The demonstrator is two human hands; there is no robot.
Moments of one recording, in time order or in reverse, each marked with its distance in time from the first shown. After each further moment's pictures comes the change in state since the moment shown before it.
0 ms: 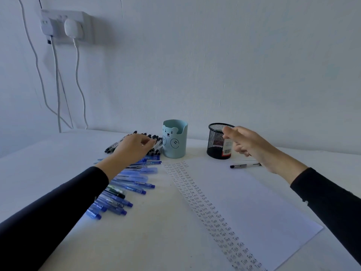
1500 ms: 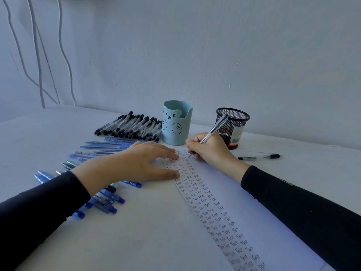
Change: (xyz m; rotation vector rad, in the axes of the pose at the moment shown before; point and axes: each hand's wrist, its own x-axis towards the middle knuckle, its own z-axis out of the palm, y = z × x) left_hand -0.039 0.017 0.014 0.185 -0.527 0.302; right_hand 0.052 0.029 0.113 0.105 0.025 -0.024
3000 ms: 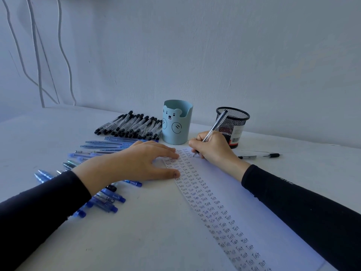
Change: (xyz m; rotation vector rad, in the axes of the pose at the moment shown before) left_hand 0.000 -0.001 0.001 0.009 -0.009 0.000; right_hand -0.003 -0.003 -0.003 -0.077 0.052 -0.047
